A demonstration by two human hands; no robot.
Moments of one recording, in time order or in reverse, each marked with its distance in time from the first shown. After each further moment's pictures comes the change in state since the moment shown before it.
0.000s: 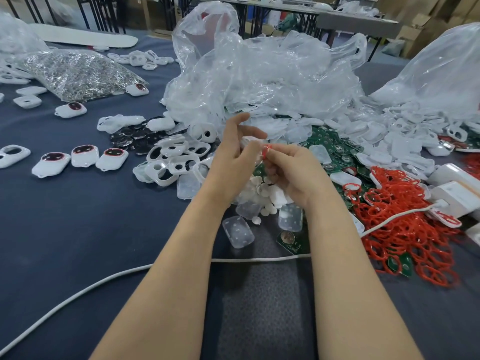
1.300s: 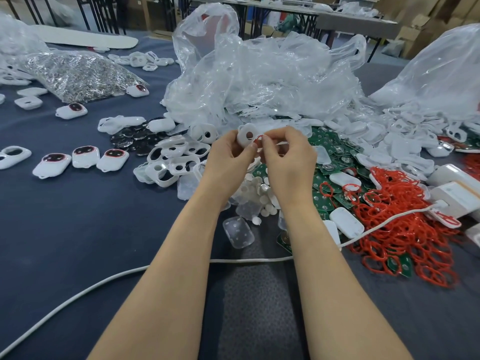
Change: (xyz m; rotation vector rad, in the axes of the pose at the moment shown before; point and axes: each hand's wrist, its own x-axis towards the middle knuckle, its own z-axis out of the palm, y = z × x) left_hand 0.006 -0.005 -0.004 -0.134 0.034 -0.159; right_hand -0.005 0.003 0.024 -0.409 0.440 -0.508
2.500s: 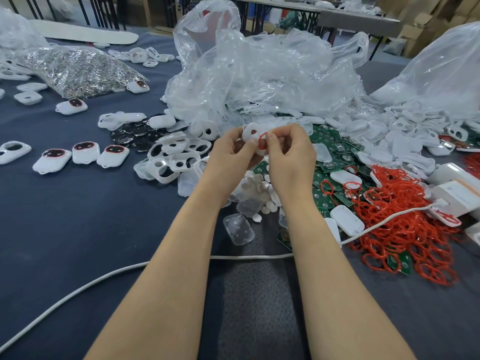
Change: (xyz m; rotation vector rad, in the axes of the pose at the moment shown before) left_hand -0.004 0.002 0.002 -0.161 -0.029 -0.082; right_hand 0.001 0.002 0.002 0.007 0.005 0.067
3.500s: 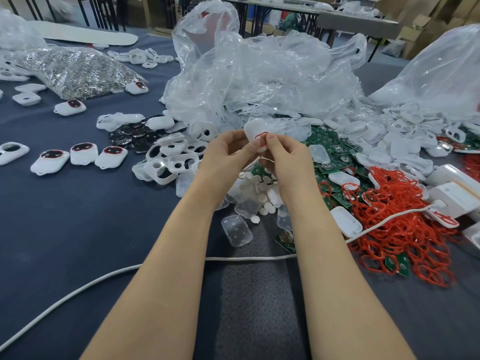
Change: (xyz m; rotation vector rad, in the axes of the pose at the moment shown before) left_hand 0.001 0.001 -0.006 0.015 -0.015 0.015; right_hand 0.010 0.008 -0.002 0.383 -0.195 0.348
